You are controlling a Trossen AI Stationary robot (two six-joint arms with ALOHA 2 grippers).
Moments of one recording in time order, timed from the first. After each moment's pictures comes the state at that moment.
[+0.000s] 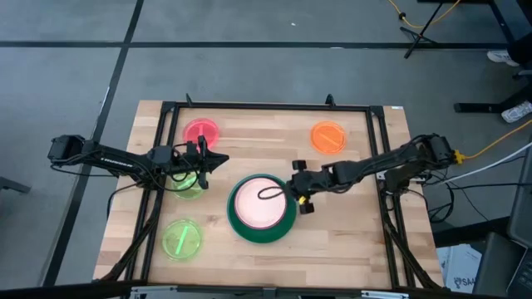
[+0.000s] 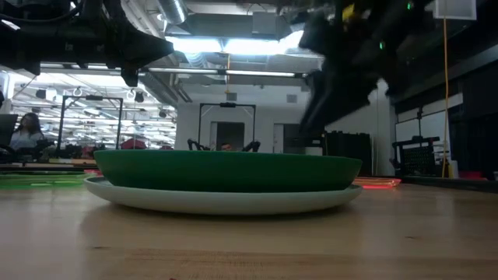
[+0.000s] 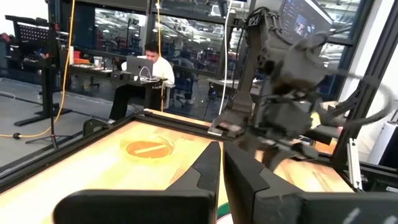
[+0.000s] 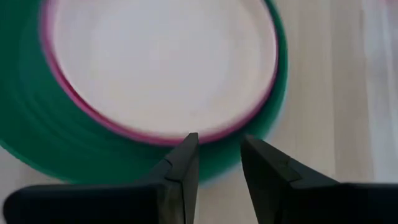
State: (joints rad) left arm 0.02 0.84 0.13 0.82 -0.19 -0.18; right arm 0.17 1.57 0.93 -0.25 0.14 -0.13
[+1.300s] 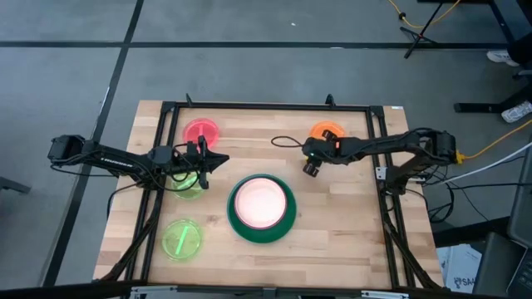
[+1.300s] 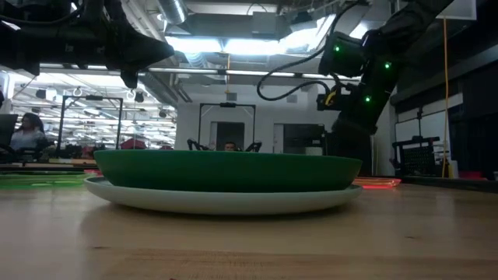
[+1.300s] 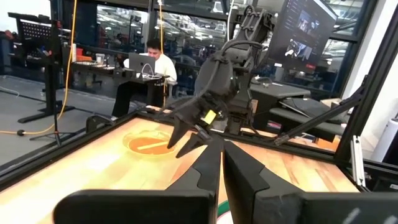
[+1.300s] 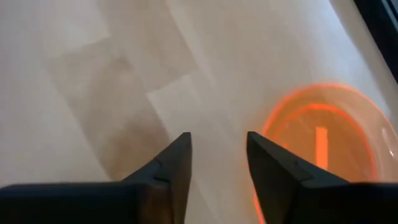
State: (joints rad) left arm 0.02 0.84 0.13 0.80 -0.20 -0.18; right arm -0.20 1.51 0.78 -0.39 0.36 0.16
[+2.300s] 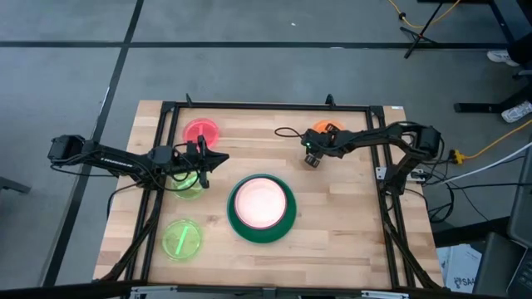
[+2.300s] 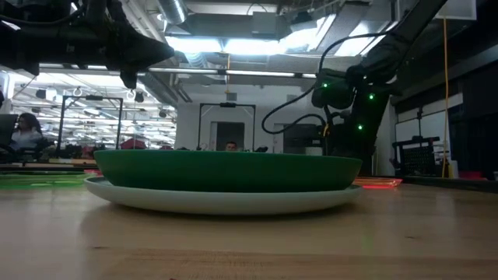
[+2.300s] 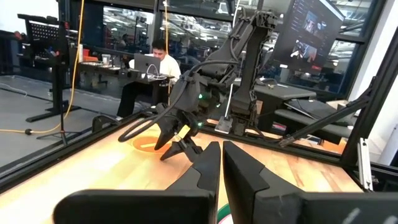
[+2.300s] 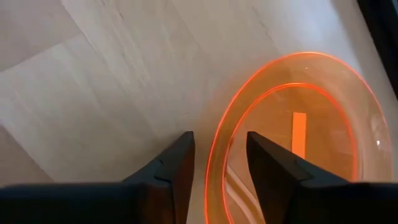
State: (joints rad) left arm 0.02 0.84 0.13 0.80 -0.22 -0.18; right arm -0.36 1.67 0.78 -0.34 0.42 0.10
